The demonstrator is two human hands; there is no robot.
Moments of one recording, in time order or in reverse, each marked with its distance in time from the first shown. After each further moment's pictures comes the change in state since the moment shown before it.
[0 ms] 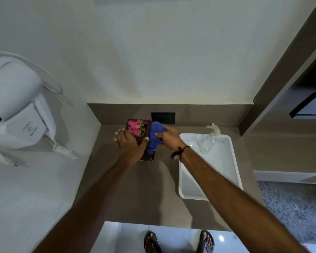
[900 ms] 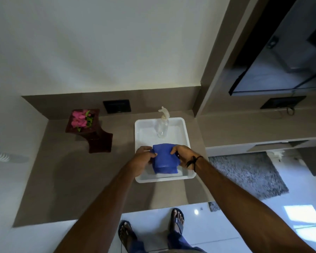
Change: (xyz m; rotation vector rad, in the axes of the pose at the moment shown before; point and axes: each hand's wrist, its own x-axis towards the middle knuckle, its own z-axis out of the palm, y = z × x) left_hand -0.107 0.108 0.139 -0.708 -0.729 -0.364; right_hand -0.065 0.102 -0.214 0.165 0.089 0.402
